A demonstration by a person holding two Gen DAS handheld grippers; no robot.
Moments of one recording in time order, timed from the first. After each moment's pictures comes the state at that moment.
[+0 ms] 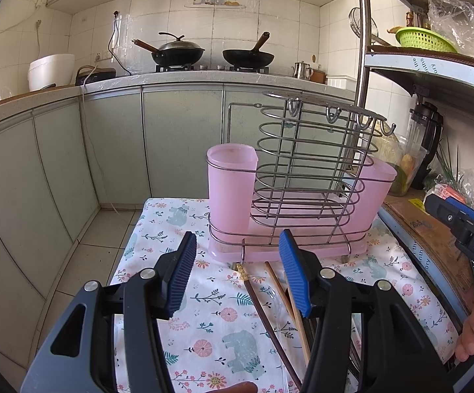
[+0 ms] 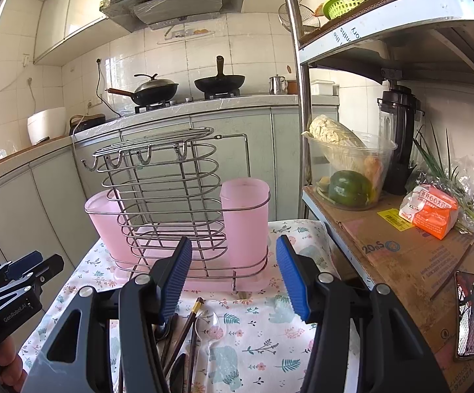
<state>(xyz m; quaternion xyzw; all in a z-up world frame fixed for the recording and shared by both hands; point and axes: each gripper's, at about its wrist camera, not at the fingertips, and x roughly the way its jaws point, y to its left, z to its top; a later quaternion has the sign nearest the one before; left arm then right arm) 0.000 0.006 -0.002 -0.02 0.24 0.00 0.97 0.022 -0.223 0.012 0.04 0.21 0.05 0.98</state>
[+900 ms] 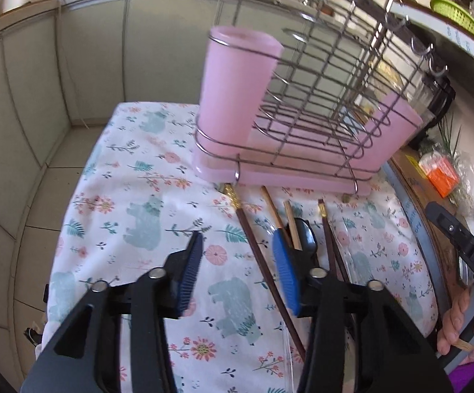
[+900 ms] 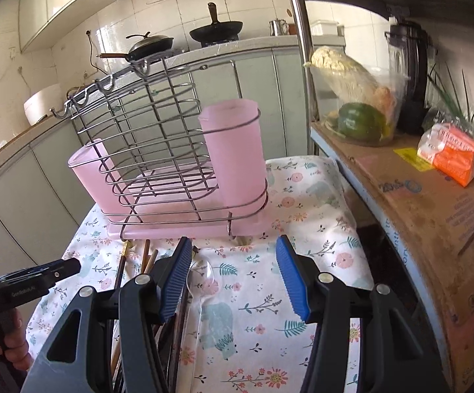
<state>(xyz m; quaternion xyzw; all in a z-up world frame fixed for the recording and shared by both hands) 0.050 0.023 -0.061 -0.09 0.43 -0.06 0.90 0.053 -0.250 -0.038 0.09 0.33 0.09 0.93</state>
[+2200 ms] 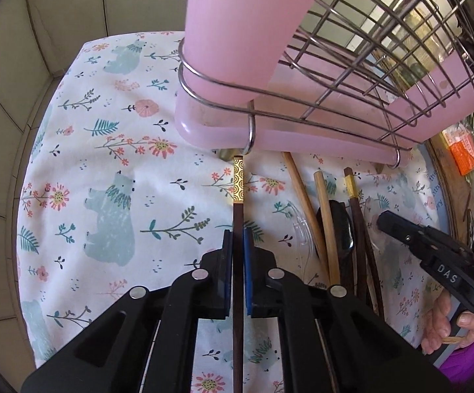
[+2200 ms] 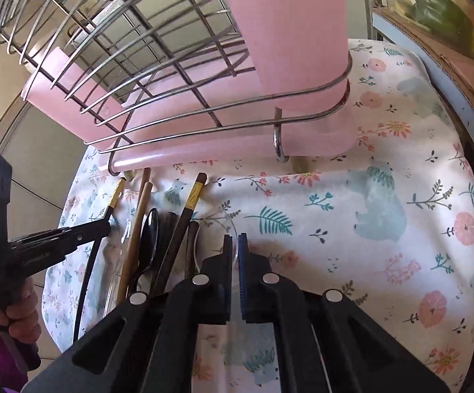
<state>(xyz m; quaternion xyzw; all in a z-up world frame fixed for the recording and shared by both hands) 0.116 0.035 -0.106 -0.08 0.57 -0.07 0.82 0.136 -0.196 -0.125 0.10 0.52 0.19 0.83</state>
